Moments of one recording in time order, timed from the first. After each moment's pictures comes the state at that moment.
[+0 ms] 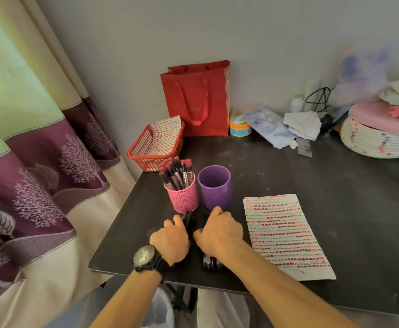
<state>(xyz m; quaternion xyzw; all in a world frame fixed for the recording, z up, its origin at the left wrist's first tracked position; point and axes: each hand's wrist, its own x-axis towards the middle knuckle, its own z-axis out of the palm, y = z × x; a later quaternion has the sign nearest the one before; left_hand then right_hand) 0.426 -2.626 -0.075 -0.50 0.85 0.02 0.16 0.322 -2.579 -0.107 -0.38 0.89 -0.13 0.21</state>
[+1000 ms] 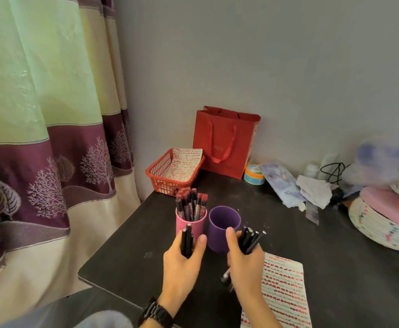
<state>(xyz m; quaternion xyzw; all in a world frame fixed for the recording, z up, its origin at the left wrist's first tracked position) 0.414 -2.608 -0.095 -0.38 0.63 0.48 -0.49 0.293 -2.552 -0.083 -0.26 0.66 -0.67 0.21</state>
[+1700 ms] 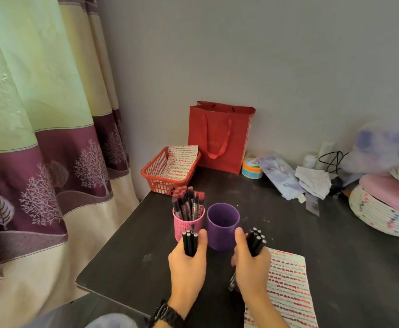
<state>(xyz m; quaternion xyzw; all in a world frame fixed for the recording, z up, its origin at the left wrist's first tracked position) 0.393 -2.606 -0.101 -0.40 0.56 0.49 -0.53 0.286 -2.550 -0.095 -0.22 0.63 -0.72 0.21</state>
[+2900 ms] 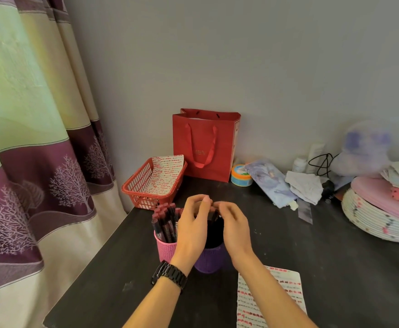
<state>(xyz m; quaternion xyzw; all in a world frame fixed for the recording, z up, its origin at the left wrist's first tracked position) 0.316 -2.671 -0.035 -0.32 0.60 0.57 -0.46 0.227 -2.622 -0.046 -0.31 0.61 -0.68 0.27</state>
